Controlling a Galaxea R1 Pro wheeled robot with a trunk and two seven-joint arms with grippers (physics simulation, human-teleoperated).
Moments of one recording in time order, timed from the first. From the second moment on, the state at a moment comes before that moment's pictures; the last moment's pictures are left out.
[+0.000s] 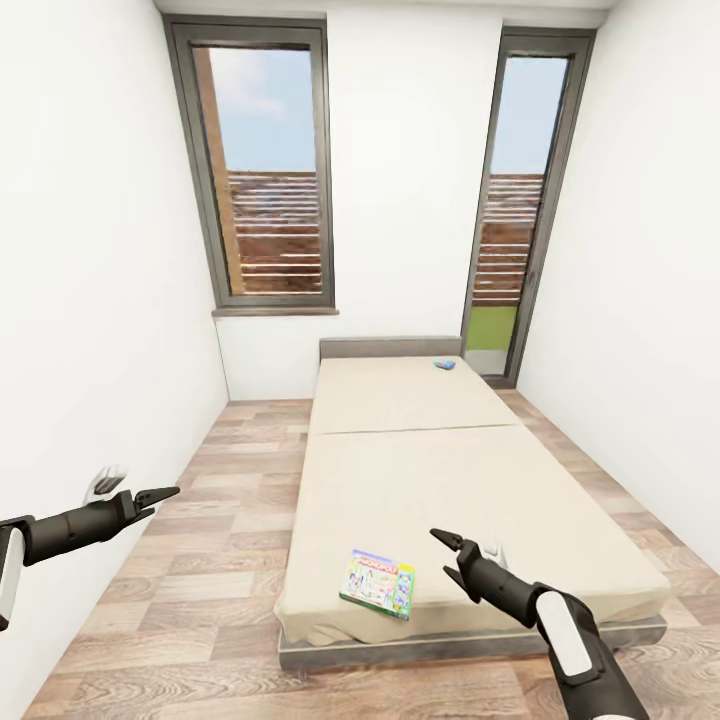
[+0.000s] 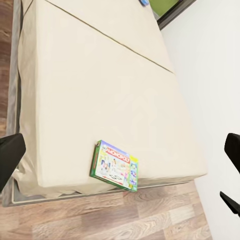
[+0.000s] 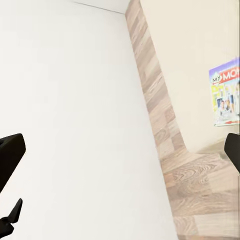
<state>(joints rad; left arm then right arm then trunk) -0.55 0.31 0.57 -1.11 -0.03 1.01 -1.05 -0.42 0.03 -0.35 -0.89 -0.71 0.81 0.42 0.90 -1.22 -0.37</state>
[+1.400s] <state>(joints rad) -0.55 0.31 0.56 -1.11 -0.04 1.01 -1.04 -0.51 0.00 -0.42 -0.61 -0.71 0.75 0.41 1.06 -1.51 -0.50</state>
